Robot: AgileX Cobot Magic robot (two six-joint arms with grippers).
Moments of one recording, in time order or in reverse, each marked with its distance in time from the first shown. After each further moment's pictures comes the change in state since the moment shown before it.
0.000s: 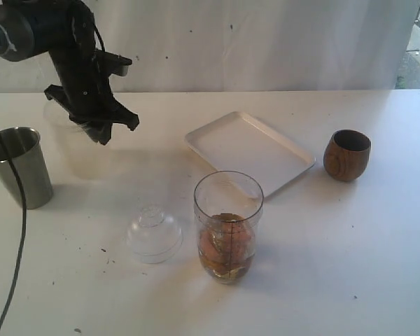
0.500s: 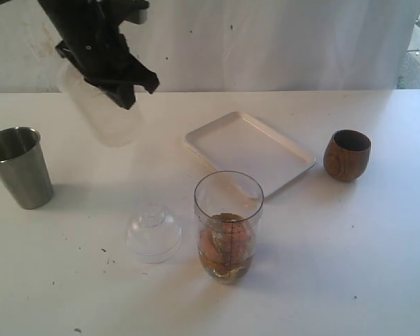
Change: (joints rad) left arm -0.103 -0.221 0.042 -0.107 0.015 0.079; right arm 0.000 0.000 0.000 0.000 0.000 0.000
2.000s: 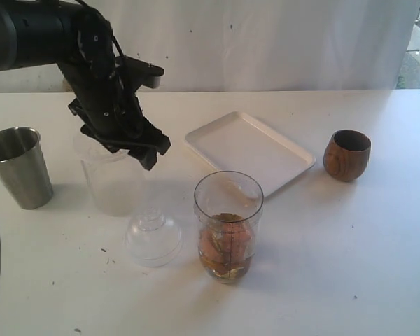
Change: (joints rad) left arm -0.071 -0.063 0.361 0.054 -0.226 -0.116; right arm 0.000 0.000 0.000 0.000 0.000 0.020
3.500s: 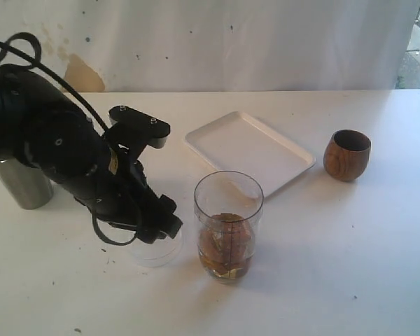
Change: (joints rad) left arm -0.247 -0.340 0.563 0.107 -0.325 -0.288; right arm 0.000 0.000 0.000 0.000 0.000 0.000
